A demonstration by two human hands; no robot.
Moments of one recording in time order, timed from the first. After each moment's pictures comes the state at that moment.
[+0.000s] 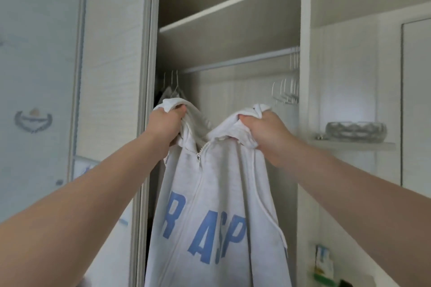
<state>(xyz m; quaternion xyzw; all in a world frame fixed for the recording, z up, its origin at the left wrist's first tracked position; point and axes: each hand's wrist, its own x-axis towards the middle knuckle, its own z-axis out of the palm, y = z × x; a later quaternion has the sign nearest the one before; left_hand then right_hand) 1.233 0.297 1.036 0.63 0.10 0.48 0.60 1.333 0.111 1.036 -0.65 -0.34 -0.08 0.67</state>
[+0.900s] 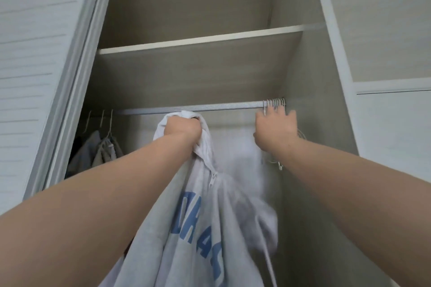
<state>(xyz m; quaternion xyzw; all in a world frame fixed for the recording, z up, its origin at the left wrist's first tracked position) 1.454 0.368 1.192 0.69 0.03 0.44 0.58 1.512 0.177 1.205 -0.85 0.03 -0.51 -0.09</state>
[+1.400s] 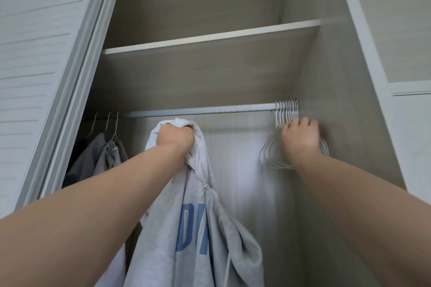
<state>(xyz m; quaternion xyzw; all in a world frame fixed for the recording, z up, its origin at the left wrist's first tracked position) 1.478 0.399 1.187 0.67 0.04 0.45 0.59 1.576 0.151 1.202 -0.82 0.12 -0.52 -0.19</state>
